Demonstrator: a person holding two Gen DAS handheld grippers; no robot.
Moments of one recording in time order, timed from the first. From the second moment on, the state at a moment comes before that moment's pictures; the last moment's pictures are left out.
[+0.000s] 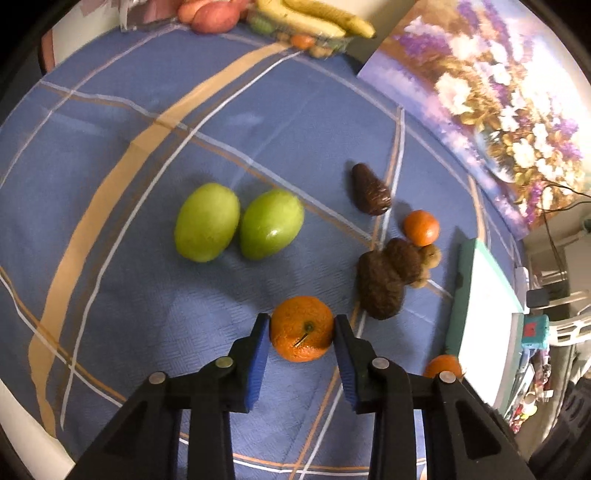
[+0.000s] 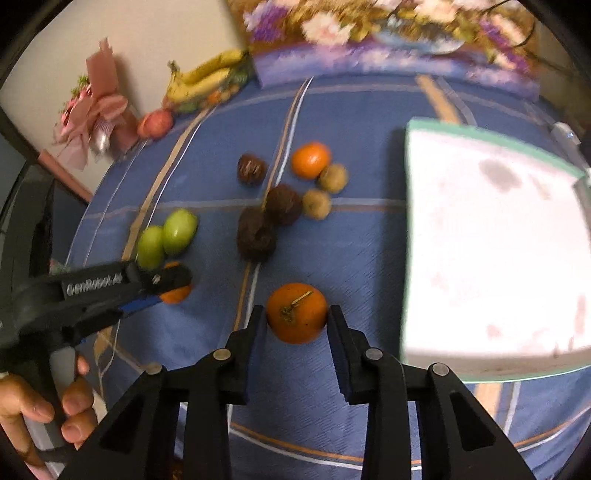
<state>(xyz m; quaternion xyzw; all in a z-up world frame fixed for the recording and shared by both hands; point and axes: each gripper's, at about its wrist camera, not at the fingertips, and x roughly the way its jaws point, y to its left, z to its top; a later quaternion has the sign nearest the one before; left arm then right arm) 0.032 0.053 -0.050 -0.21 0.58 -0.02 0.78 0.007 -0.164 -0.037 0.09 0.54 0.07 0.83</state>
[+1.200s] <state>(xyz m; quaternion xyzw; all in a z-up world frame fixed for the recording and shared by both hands) 0.091 -0.193 -0.014 -0.01 0.56 -0.20 0.81 0.046 -0.395 0.015 0.20 0.46 -0.22 0.84</state>
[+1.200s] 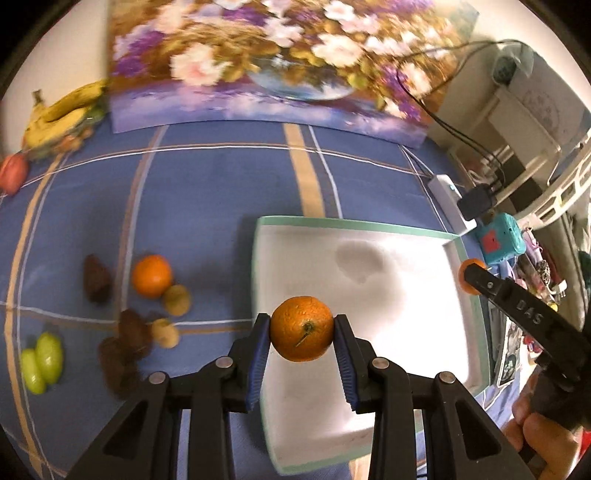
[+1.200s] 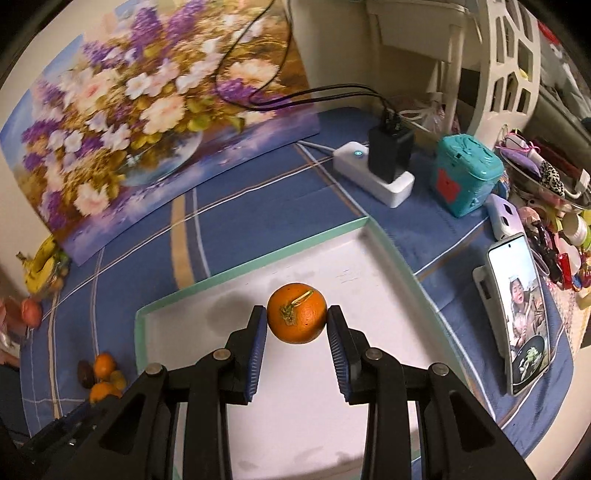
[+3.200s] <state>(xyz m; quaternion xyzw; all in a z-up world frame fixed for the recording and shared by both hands) 0.097 -0.241 -0.075 0.04 0.60 -0.21 0.77 0.037 -0.426 -0.046 0.21 0.53 -0.25 0.79</state>
